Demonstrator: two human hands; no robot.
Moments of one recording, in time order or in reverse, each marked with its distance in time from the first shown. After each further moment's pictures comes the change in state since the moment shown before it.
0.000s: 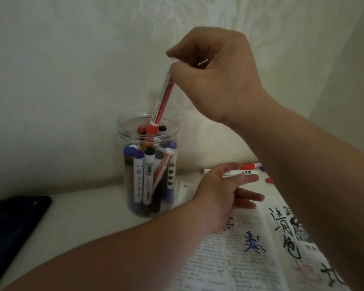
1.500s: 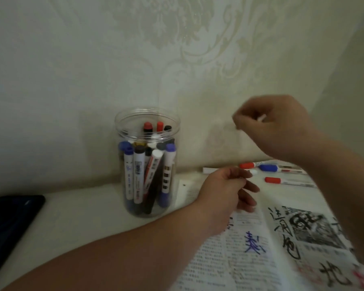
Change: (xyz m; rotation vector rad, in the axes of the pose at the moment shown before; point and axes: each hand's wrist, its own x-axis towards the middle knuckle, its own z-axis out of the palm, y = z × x) left_hand -0.009 0.002 -0.001 0.134 -0.009 0.013; right_hand -0.053 0.051 -0.069 -0.442 -0.310 0.326
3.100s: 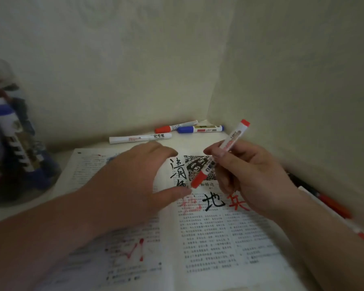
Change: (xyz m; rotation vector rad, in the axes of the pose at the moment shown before) left_hand -0.025 -0.014 0.031 1.623 -0.124 0.534; right_hand -0.165 0.119 -0.025 0.906 -0.058 0.473
